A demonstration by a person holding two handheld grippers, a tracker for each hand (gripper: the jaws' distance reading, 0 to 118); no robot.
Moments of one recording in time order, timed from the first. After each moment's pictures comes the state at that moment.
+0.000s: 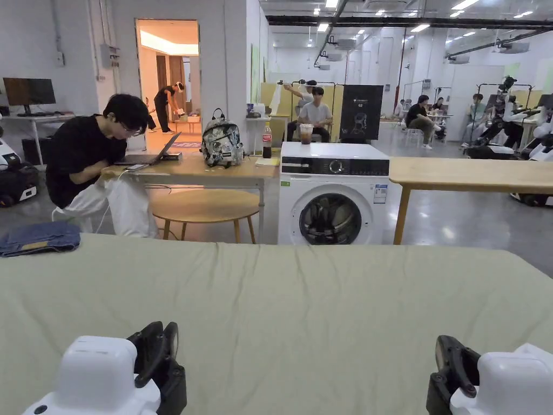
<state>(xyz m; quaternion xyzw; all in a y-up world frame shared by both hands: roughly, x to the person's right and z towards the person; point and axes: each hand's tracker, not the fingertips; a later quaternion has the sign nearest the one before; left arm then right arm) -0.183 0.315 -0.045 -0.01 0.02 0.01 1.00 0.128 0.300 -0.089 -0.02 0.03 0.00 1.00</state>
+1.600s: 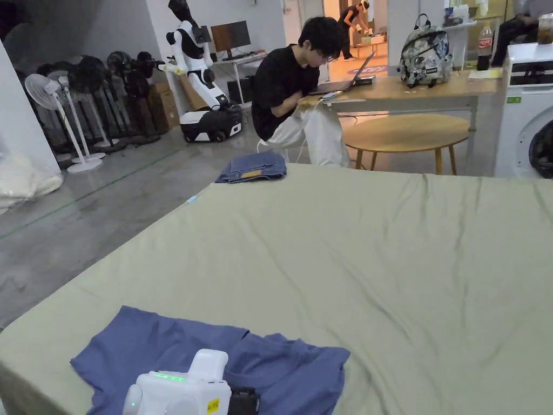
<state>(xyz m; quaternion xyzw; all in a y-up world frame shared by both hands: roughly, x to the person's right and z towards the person) -0.475 0.111 -0.118 -0.43 0.12 0.07 0.89 0.028 0.229 -0.151 -0.17 0.18 -0.03 0.97</state>
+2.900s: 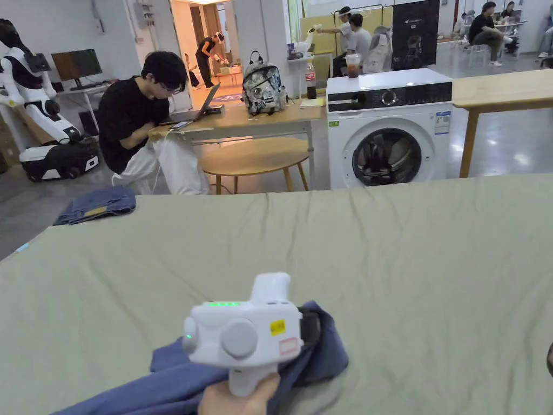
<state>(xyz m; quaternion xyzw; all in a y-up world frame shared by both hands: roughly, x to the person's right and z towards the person) -0.147 0.199 -0.265 -0.35 -0.19 0.13 0.91 0.185 0.255 -0.112 -0.13 0.05 -0.12 0.98</state>
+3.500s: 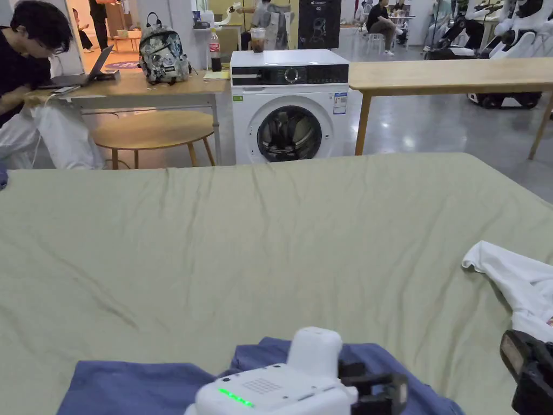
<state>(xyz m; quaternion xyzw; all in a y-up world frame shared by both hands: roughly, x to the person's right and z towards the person) -0.048 0.222 -0.149 -0.27 -0.36 0.12 0.89 0.231 0.263 -0.058 -0.14 0.00 -0.07 0.99</state>
